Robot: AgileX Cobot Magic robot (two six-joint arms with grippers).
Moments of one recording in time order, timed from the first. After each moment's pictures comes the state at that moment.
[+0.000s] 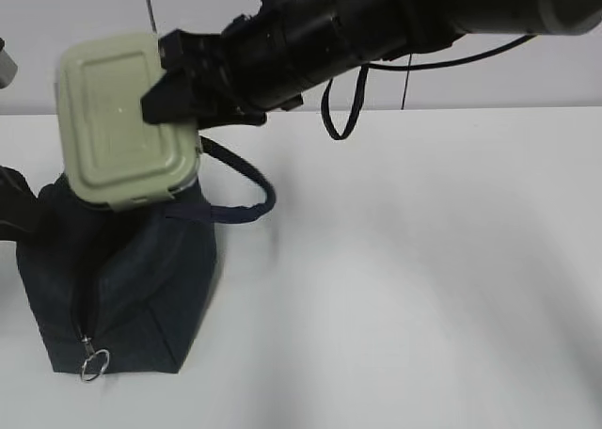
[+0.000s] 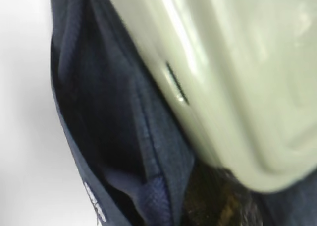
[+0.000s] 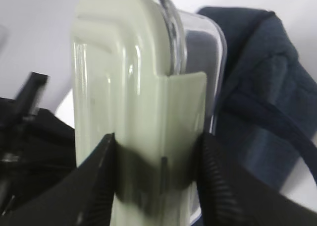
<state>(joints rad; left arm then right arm) -0.16 1.29 -0.87 -0.35 0.82 0.42 0.51 1.93 -1.59 1.09 0.73 -0.68</state>
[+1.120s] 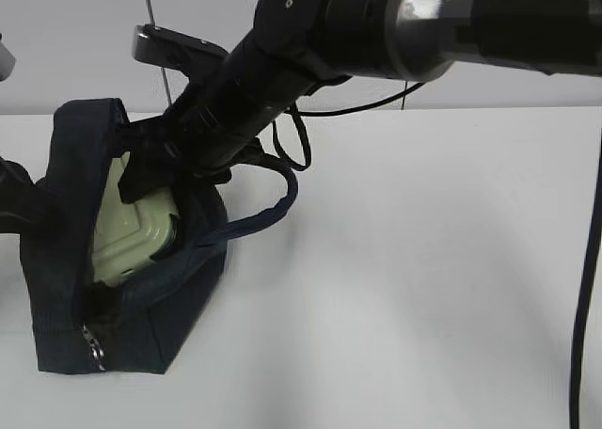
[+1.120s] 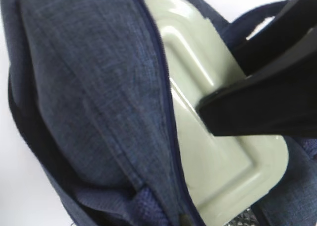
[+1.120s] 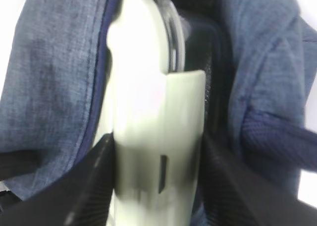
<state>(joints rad) -0.16 1.29 -0.87 -0.37 0.80 0.42 0.64 2.13 -1.81 0.69 0.78 -0.28</state>
